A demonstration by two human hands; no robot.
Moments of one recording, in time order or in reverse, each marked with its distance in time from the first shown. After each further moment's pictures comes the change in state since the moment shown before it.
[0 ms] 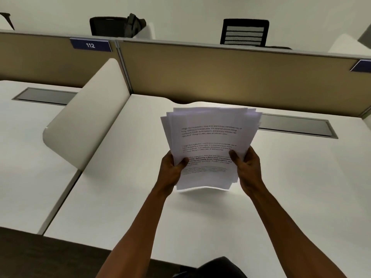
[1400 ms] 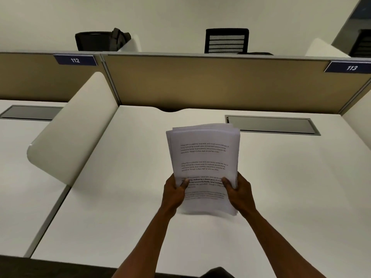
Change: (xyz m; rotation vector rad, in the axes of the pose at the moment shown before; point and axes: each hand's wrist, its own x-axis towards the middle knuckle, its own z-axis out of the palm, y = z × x) left_hand -0.024 -0.047 0.030 0.178 0.007 -0.119; right_hand -0.042 0.051 -0.042 -0.506 0.040 -0.043
